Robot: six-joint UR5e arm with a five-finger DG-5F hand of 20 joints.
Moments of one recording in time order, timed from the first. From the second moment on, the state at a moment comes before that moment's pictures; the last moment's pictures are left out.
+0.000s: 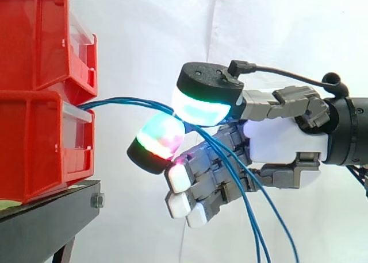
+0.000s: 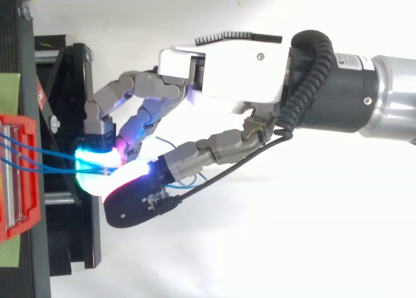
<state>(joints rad) 0.10 -2.32 -1.14 -2.79 -1.37 -0.27</state>
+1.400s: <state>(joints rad) 0.07 -2.29 -1.14 -2.83 -1.43 -0.26</state>
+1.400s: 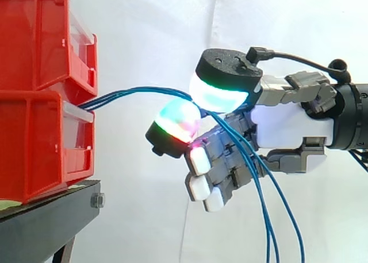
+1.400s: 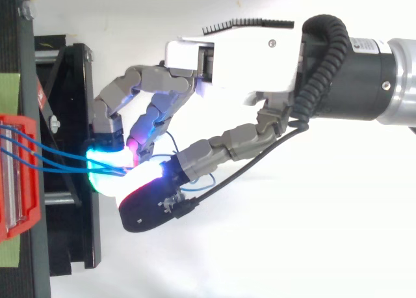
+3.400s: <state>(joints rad) 0.05 -2.21 -1.14 -2.95 -1.43 -0.18</state>
